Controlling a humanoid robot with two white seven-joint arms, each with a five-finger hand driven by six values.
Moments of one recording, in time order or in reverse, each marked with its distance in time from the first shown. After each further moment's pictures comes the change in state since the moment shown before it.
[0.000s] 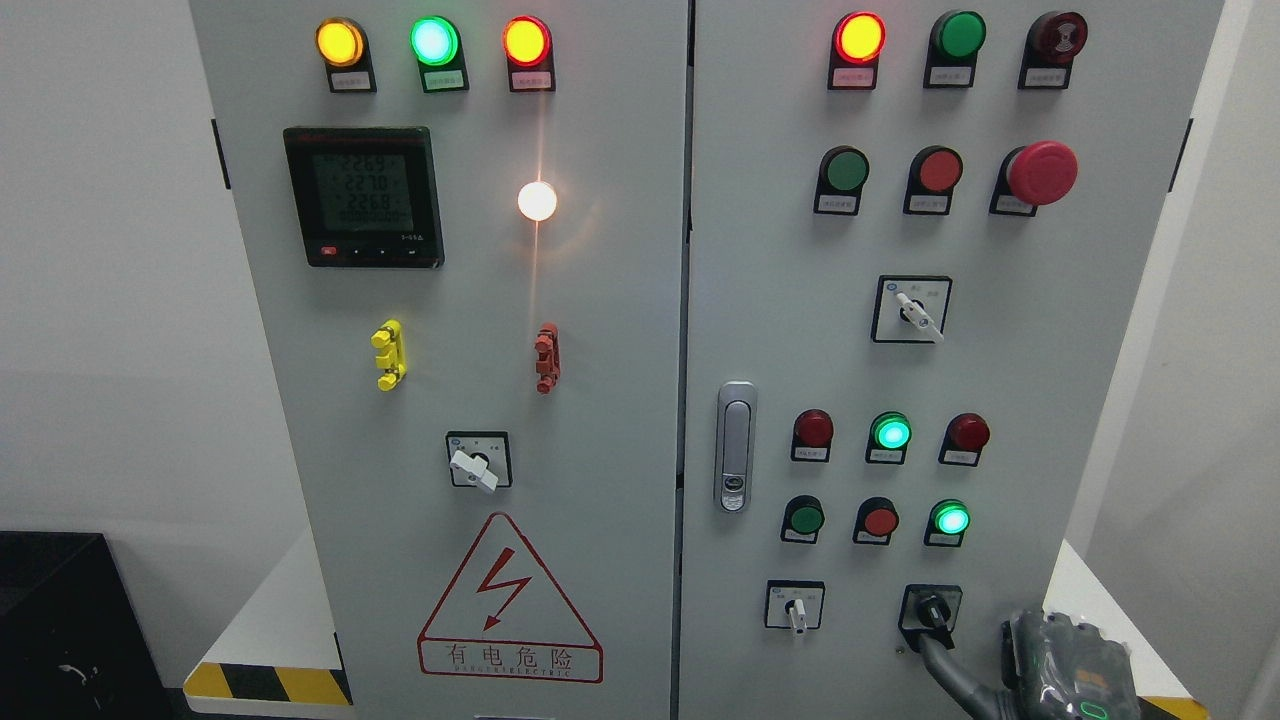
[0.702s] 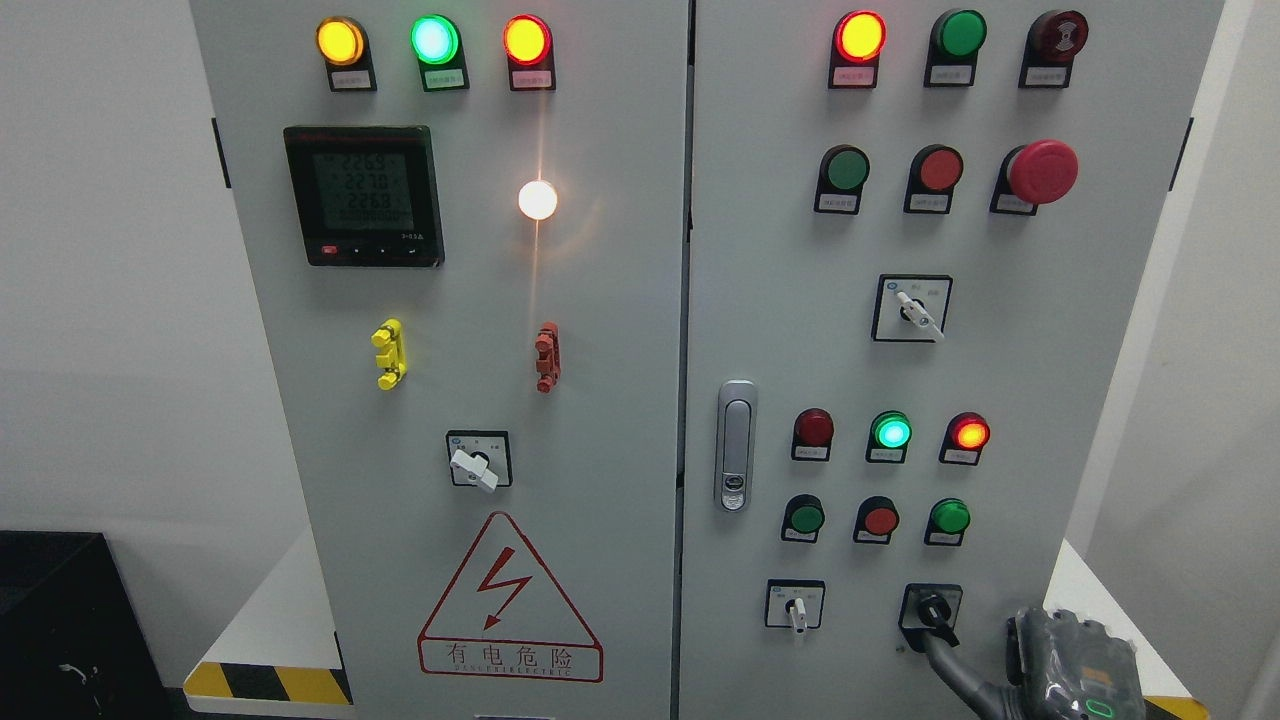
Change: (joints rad) left arm 0.000 0.000 0.000 0.000 0.000 0.000 0.000; right arm -0.006 0.000 -0.010 0.001 -0.006 -0.002 -0.013
